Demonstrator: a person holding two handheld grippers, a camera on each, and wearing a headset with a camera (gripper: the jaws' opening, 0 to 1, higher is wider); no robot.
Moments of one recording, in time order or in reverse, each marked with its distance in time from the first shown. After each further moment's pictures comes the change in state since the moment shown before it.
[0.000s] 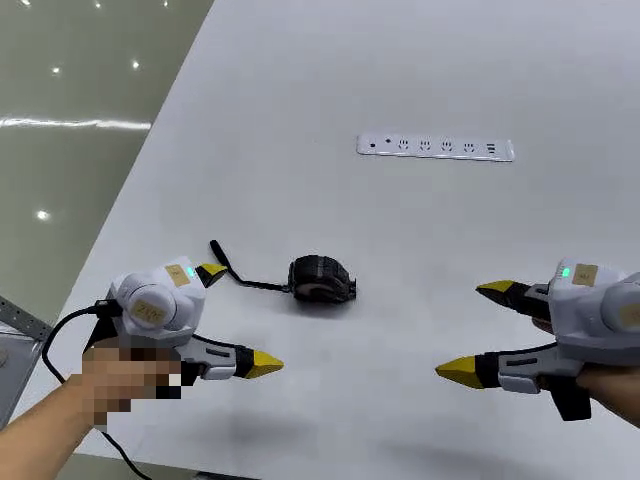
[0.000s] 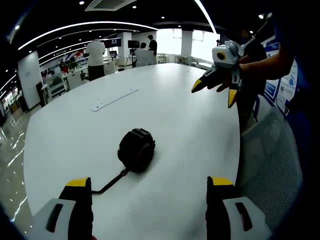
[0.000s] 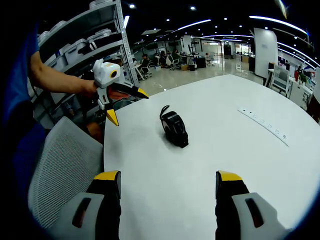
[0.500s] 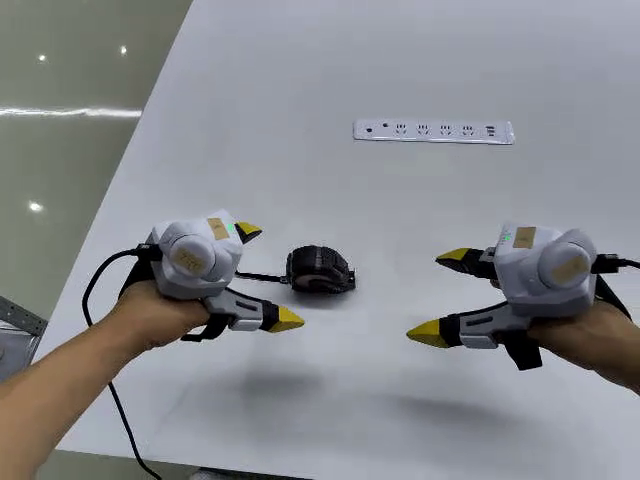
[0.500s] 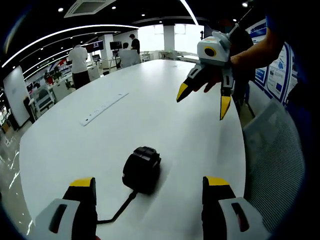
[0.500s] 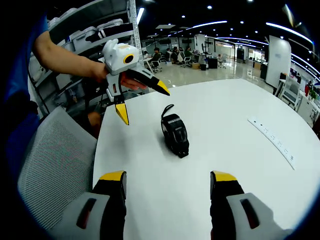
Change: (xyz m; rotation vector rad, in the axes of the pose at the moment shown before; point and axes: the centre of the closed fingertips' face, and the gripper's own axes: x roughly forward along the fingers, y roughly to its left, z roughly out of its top) left arm 0.037 0.013 0.035 0.151 0.021 -0.077; right arm 0.048 -0.015 0.015 -0.126 0.041 0.046
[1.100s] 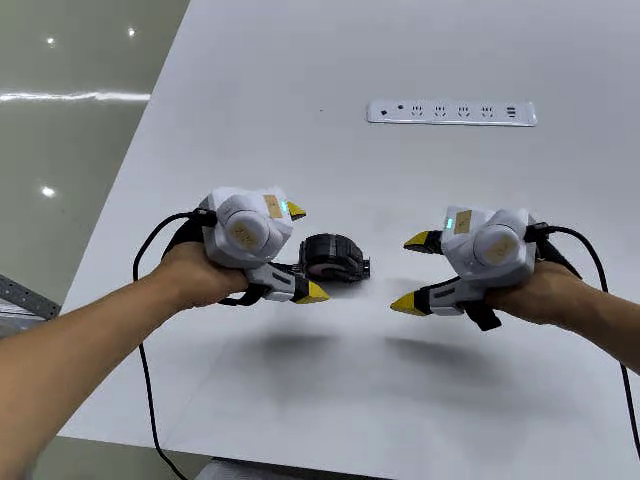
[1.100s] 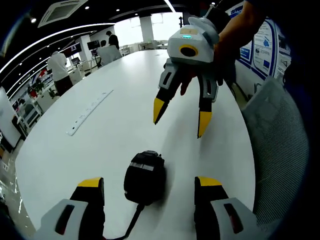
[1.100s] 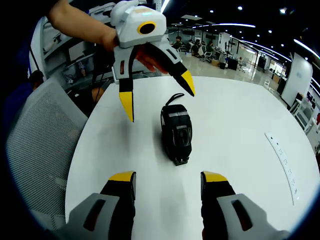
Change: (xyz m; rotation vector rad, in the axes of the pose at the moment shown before) left arm 0.038 0.001 0.000 0.173 0.072 -0.079; right arm 0.070 -0.020 -0.011 -0.203 0.102 0.065
